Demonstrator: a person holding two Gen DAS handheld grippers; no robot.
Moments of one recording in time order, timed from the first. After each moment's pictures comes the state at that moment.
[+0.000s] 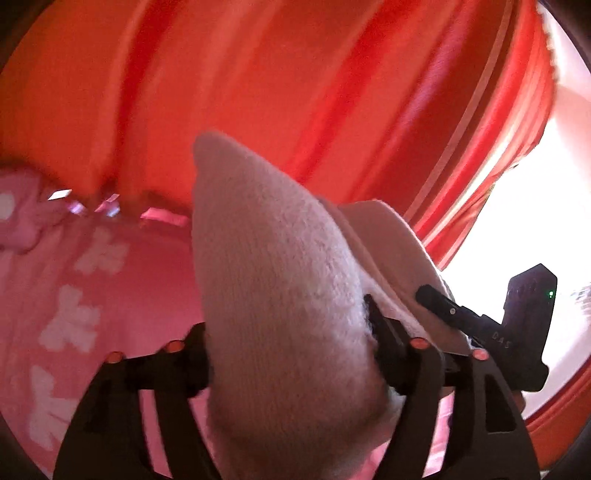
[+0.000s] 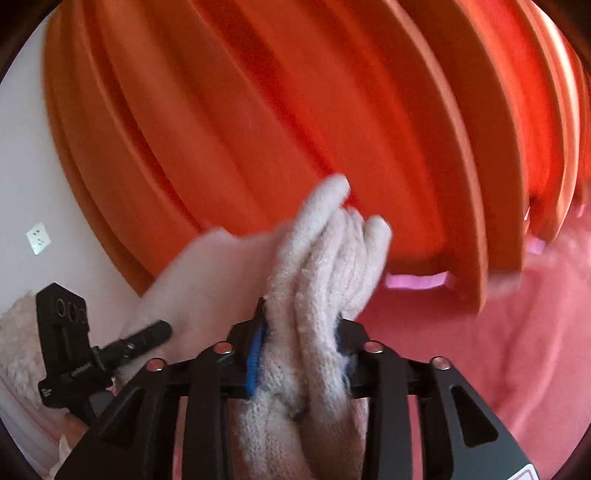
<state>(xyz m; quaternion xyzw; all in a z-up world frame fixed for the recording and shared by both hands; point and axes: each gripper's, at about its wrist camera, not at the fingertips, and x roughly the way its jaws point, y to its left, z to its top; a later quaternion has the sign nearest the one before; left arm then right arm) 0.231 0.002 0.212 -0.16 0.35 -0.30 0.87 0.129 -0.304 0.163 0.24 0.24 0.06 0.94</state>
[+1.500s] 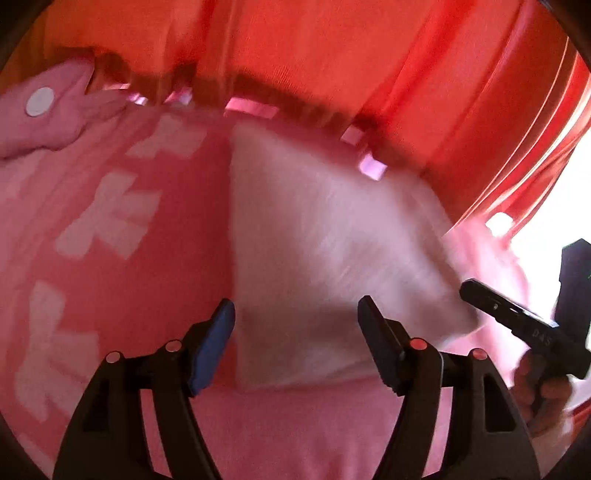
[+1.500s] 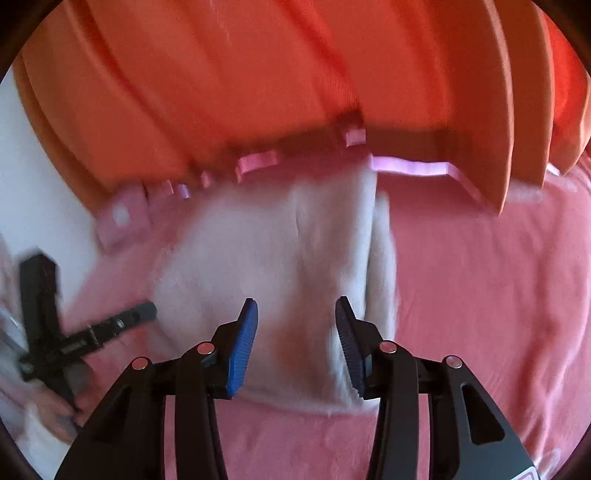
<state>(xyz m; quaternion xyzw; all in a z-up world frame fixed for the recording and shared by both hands) 0.240 0.009 0.071 -0.09 0.48 -0.19 0.85 0.171 -0.262 0.032 0.16 0.42 0.01 0.89</state>
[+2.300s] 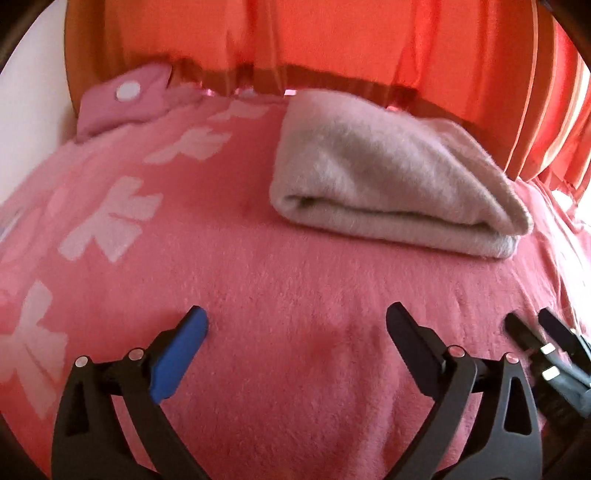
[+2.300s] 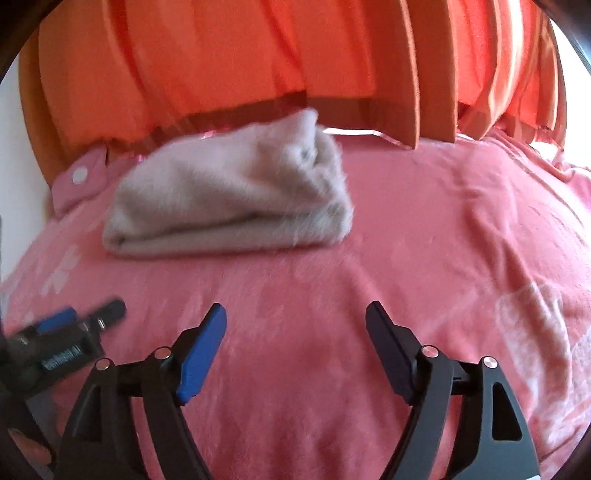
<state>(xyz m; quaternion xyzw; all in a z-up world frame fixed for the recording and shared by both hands) 0.107 -0.006 0.042 -0.02 0.41 -0.05 0.91 0.052 -0.203 -0.006 0.10 0.34 -0.12 0.93</state>
